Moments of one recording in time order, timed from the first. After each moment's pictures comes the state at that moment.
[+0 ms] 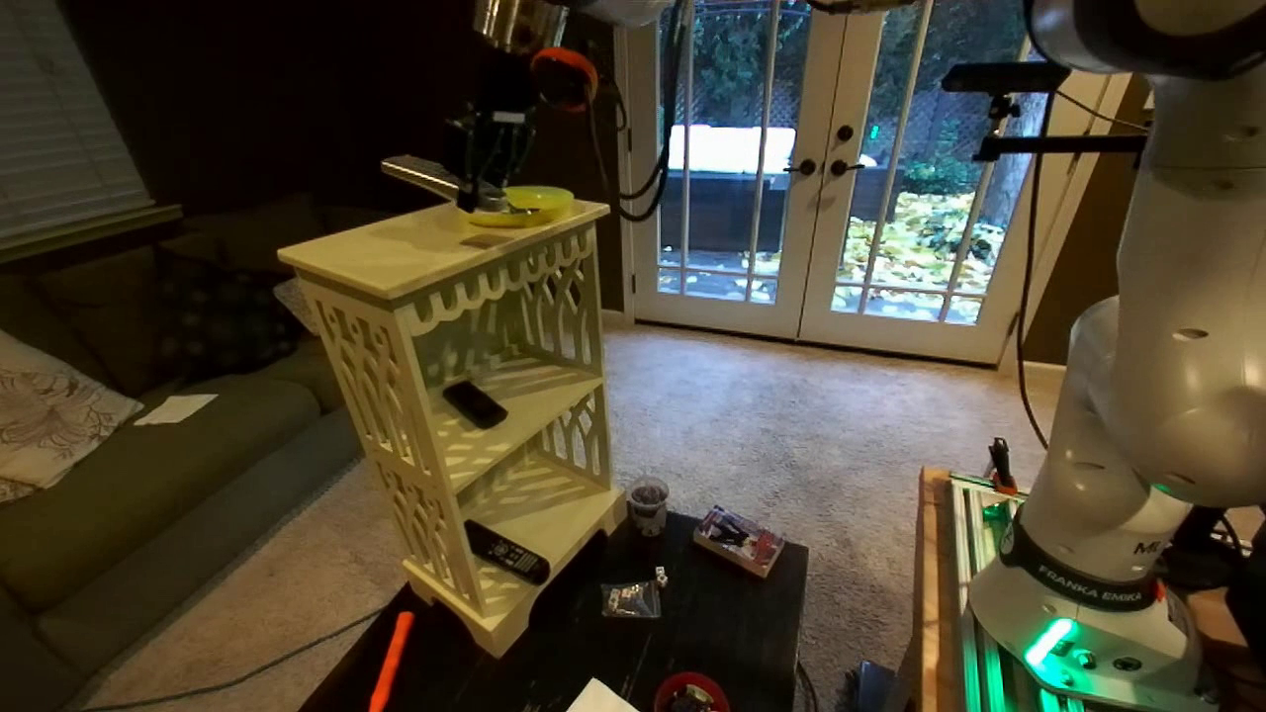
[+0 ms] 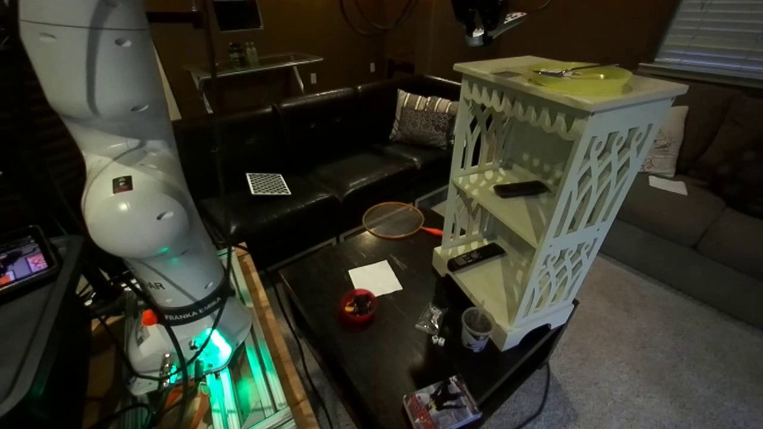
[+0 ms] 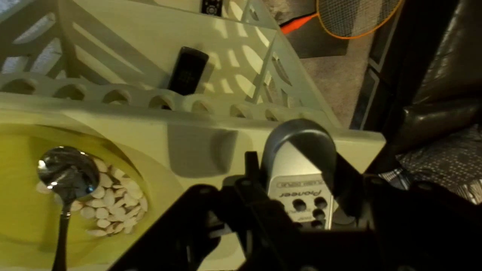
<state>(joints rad) 0.03 0.14 0.04 -1.52 0.09 2.05 0.00</state>
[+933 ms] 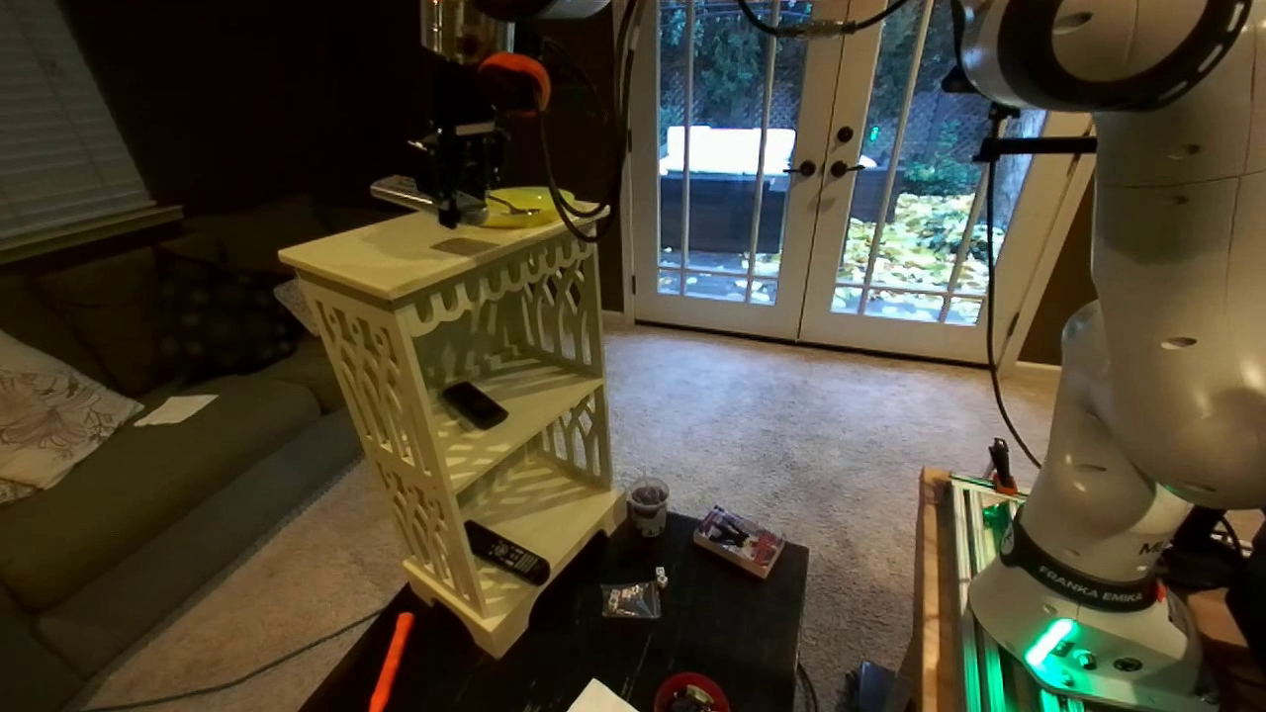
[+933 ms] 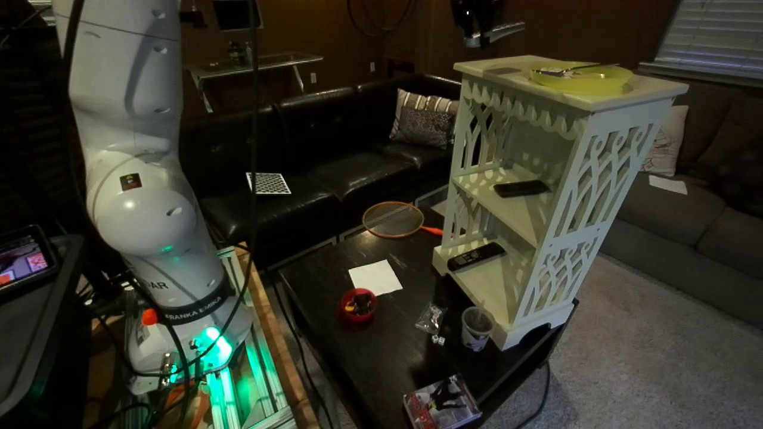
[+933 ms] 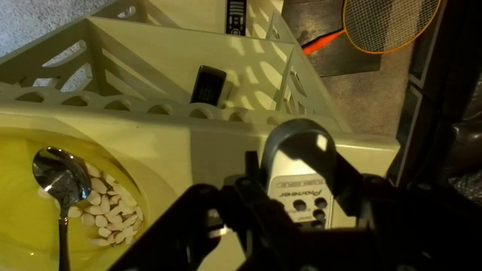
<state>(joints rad) 0.11 0.29 0.04 -1.29 -0.08 1.87 0.19</state>
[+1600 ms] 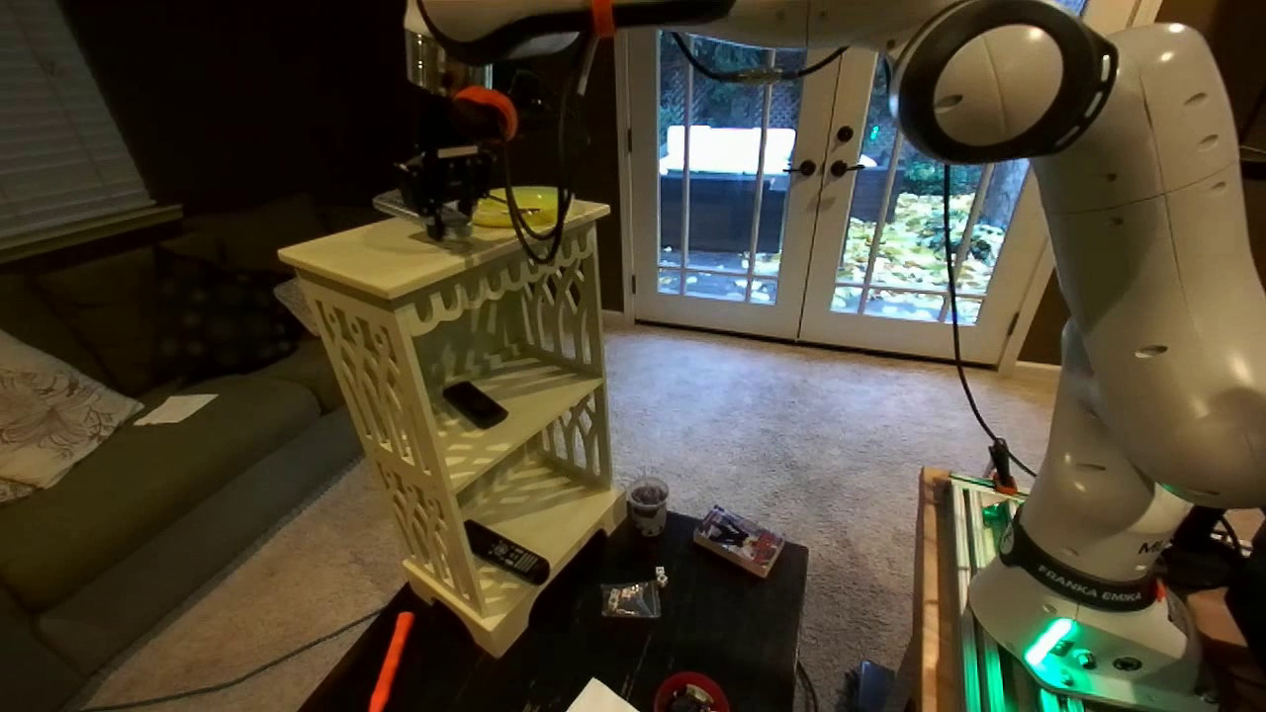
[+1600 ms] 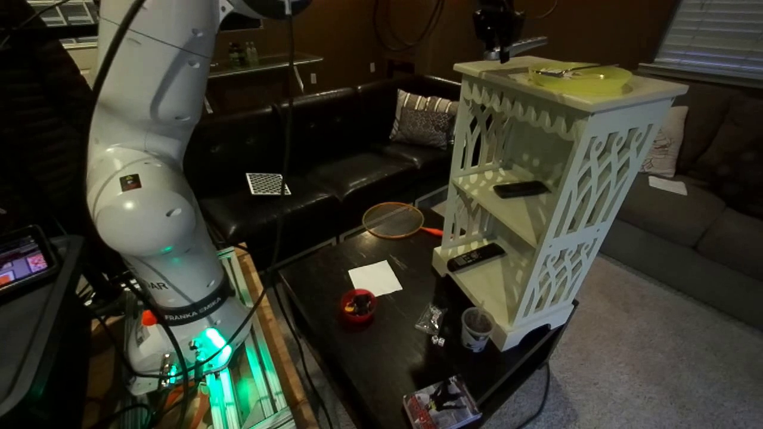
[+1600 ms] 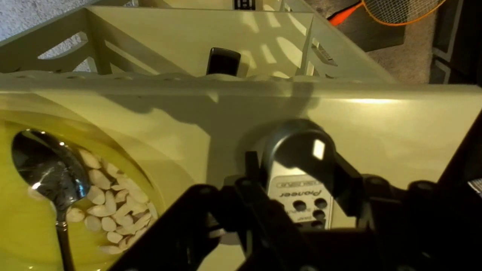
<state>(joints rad) 0.10 0.47 0.00 -1.09 -0.08 1.86 0.26</state>
